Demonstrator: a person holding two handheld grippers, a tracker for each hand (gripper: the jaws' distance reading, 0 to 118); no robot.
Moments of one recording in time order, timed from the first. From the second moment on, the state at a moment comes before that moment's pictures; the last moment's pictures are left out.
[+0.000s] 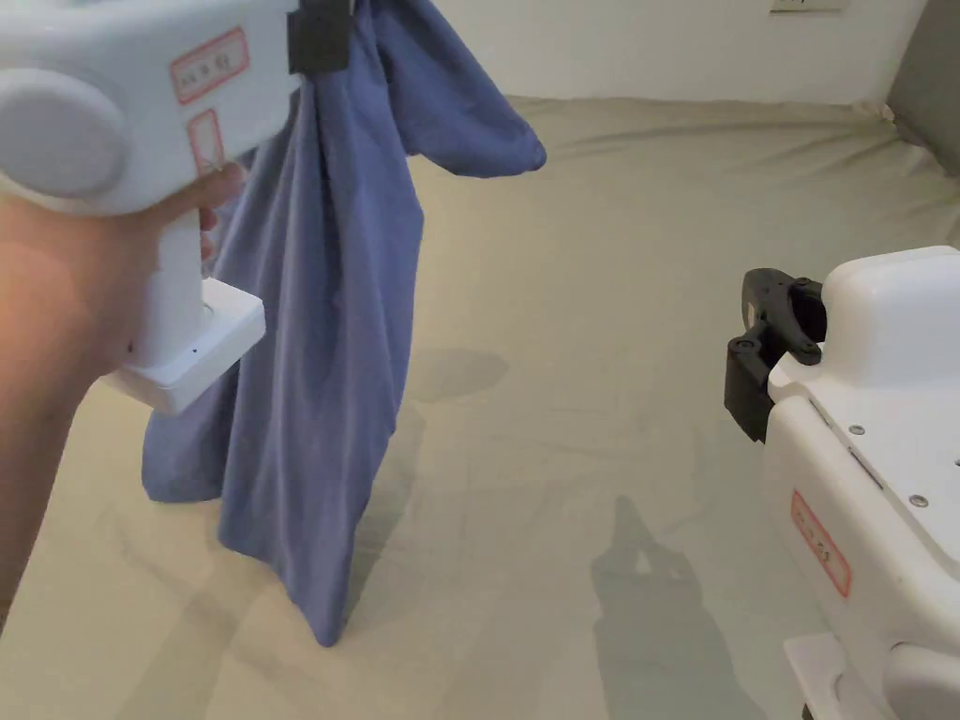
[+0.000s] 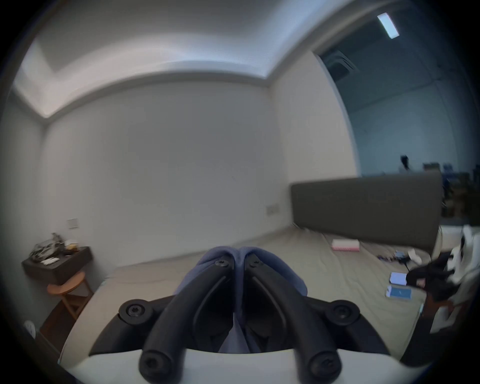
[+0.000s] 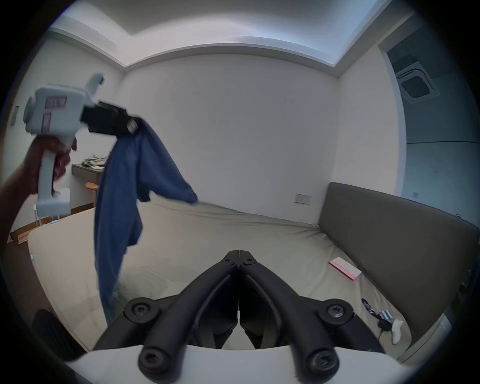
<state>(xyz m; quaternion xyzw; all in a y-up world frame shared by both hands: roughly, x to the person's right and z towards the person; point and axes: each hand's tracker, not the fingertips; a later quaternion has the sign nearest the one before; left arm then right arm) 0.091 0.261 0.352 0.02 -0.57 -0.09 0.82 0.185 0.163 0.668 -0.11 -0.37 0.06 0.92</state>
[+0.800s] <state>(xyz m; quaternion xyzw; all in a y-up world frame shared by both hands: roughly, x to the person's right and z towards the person) 0.235 -0.040 0.374 -0.31 -0.54 -0.20 0.76 0.272 0.086 0.685 -0.22 -0.40 0.03 0.89</state>
